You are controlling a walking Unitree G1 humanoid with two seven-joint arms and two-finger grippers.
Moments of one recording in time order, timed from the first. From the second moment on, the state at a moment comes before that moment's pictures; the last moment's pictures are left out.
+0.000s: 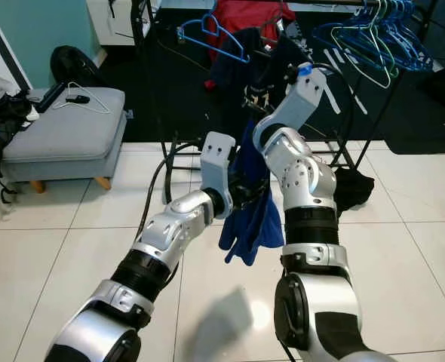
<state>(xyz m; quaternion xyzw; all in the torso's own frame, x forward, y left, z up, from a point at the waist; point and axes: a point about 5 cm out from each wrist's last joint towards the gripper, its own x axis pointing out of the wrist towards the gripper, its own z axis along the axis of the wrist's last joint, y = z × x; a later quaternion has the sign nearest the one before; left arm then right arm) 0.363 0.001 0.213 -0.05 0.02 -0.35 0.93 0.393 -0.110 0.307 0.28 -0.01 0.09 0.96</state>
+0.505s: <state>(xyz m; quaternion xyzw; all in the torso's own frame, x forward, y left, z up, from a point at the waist) 0.364 0.002 0.208 -0.04 0.03 -0.31 0.95 0.395 -0.109 0.304 0.28 -0.01 0.09 0.96</state>
